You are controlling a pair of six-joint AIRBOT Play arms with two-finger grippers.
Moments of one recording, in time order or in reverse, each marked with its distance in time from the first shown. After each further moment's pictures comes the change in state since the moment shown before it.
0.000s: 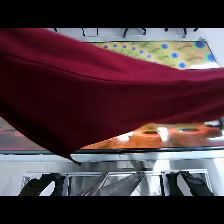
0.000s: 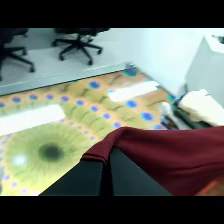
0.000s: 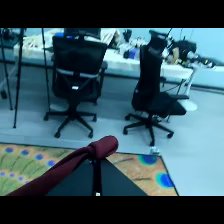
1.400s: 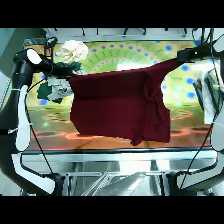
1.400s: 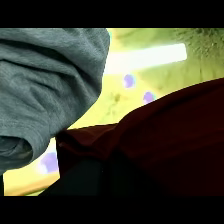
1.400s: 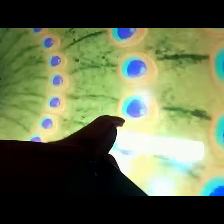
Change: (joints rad) left arm 0.019 -0.860 -0.245 0.257 0.246 0.193; right arm 0.156 -0.900 -0.254 0.028 -0.288 -0.044
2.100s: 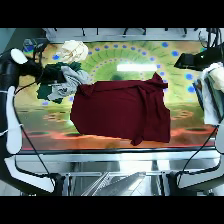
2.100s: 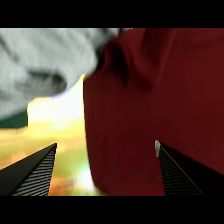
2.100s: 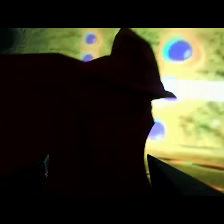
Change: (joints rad) left arm 0.141 0.102 -0.121 -0.020 -0.227 0.008; right arm -0.070 0.051 -0.006 0.182 0.319 0.074
